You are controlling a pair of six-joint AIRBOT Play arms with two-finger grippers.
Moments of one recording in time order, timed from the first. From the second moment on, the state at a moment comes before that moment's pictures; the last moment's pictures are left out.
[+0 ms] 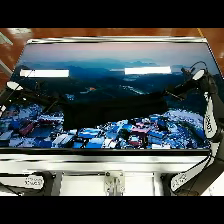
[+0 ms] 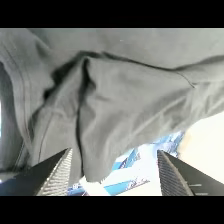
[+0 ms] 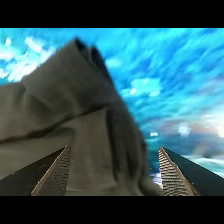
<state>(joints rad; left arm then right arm) 0.21 -1.54 1.21 0.83 -1.30 -1.36 -0.26 -1.91 1.64 -1.10 1.21 1.40</state>
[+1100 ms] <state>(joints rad) -0.47 -1.62 1.22 0.57 -0.68 -1.34 -0.12 -1.45 1.64 -0.92 1.51 1.44</state>
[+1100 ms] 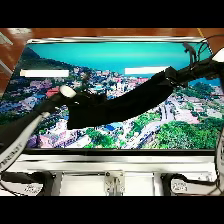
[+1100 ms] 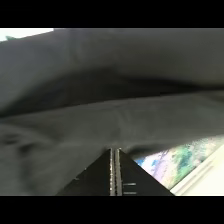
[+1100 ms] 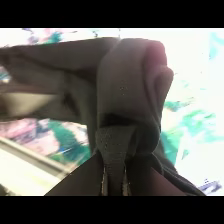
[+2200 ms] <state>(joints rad) 0.02 -1.25 1.22 0.88 -0.78 -1.45 0.42 -1.47 1.64 -1.11 1.24 1.72</state>
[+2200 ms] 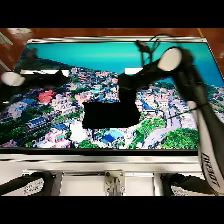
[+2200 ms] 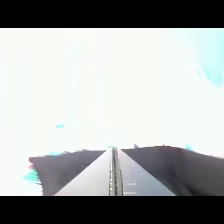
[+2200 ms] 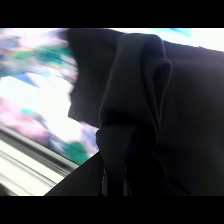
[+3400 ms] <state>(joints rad) 0.42 -0.87 1.20 0.98 -1.01 -1.47 0.27 -1.74 1.61 -1.28 1.45 1.71</state>
